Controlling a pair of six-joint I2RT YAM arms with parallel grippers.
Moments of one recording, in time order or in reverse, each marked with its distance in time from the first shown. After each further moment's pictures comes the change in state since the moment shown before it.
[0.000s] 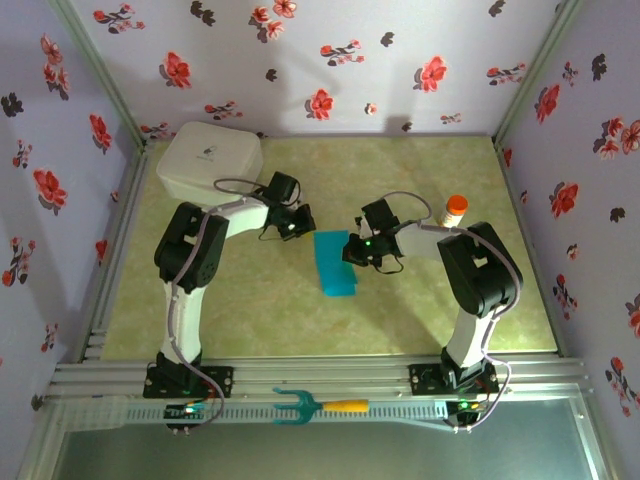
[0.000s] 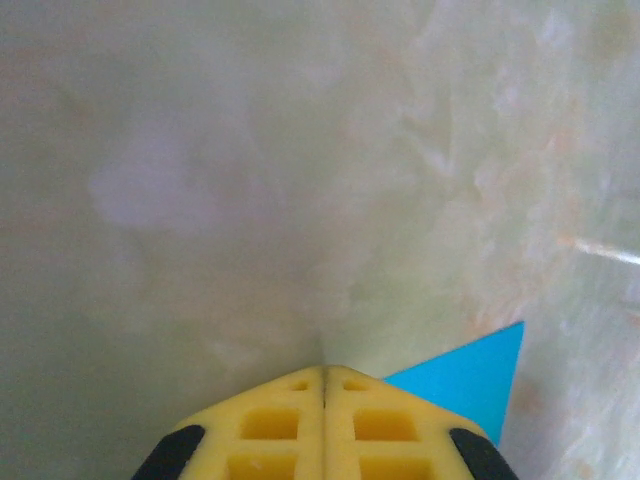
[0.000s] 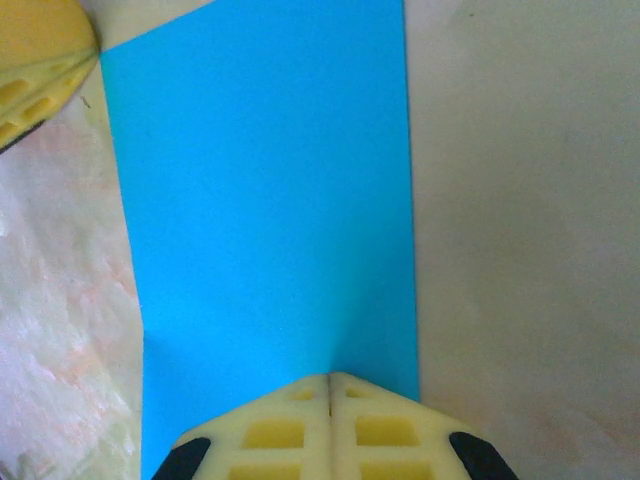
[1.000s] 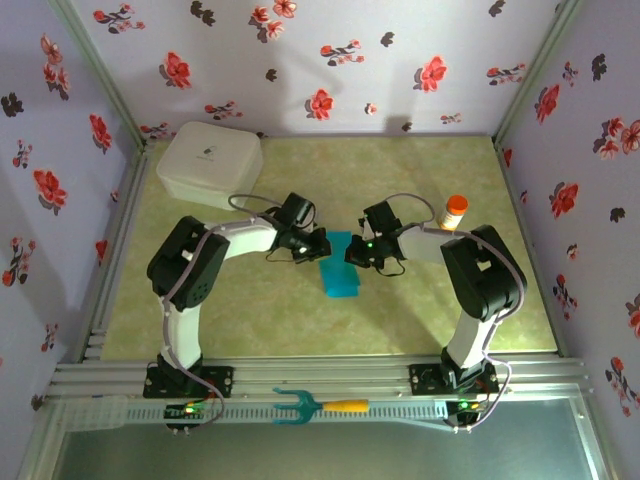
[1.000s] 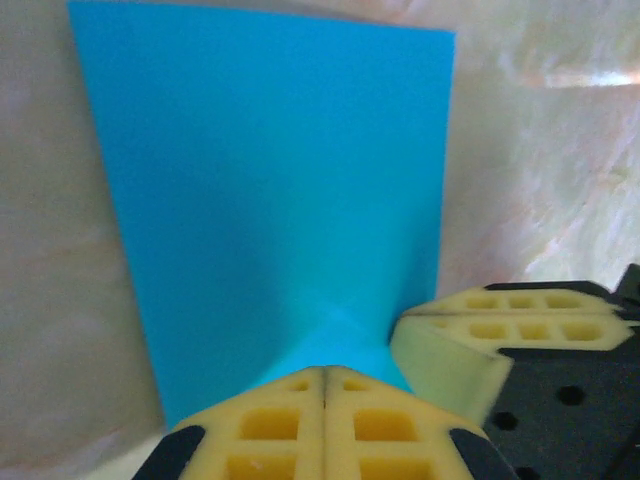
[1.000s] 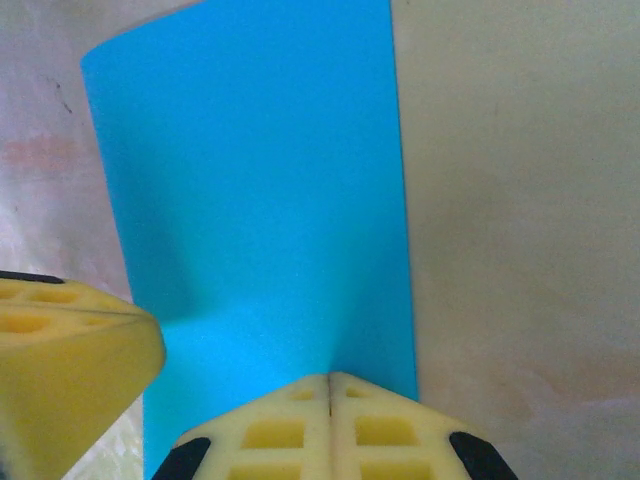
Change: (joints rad) left arm -0.154 -0.143 -0.212 0.085 0.093 -0.034; right arm 0.000 -0.032 -0.034 0.011 0.032 0.034
